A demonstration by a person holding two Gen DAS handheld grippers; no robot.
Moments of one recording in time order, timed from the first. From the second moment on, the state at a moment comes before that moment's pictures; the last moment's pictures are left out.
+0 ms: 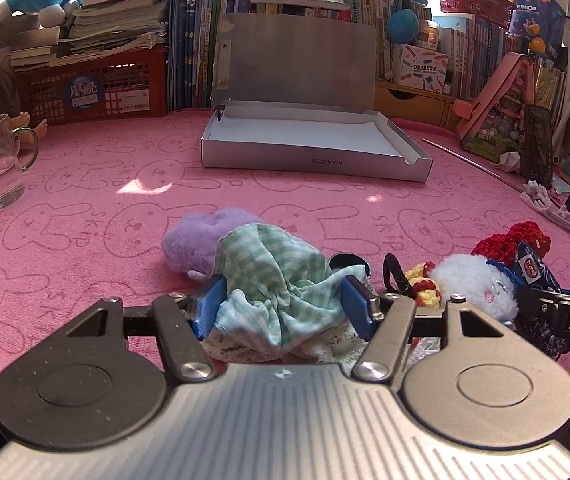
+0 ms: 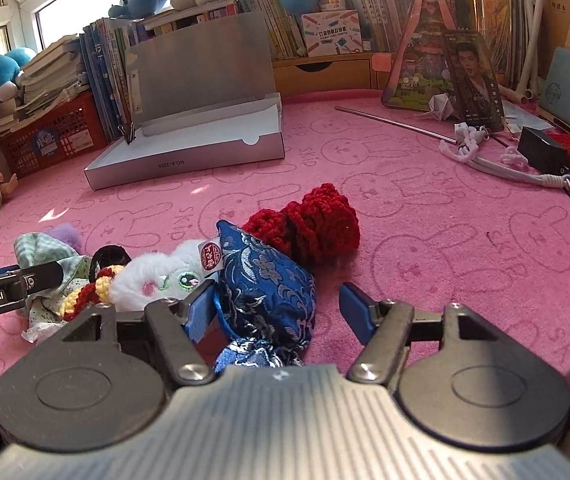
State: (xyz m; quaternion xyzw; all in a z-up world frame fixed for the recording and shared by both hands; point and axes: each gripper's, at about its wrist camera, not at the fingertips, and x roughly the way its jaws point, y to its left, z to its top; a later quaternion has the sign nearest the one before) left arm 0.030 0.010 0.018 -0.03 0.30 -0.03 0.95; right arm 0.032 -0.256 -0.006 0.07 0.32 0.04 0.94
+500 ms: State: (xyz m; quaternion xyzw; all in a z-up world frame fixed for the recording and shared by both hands) left arm 0.042 0.011 0.019 -0.04 0.29 -0.04 0.96; right arm 0.040 -0.260 -0.007 0.09 0.33 0.05 0.94
